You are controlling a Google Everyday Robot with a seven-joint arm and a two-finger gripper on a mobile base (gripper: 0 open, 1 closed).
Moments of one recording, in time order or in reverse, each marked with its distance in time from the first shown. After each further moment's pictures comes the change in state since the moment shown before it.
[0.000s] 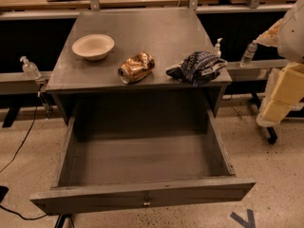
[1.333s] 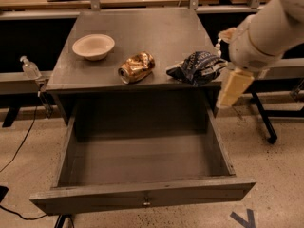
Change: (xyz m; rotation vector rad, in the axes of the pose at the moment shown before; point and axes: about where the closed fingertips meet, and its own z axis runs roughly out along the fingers) arm -0.037 -0.076 0.090 0.203 -0.085 -0.171
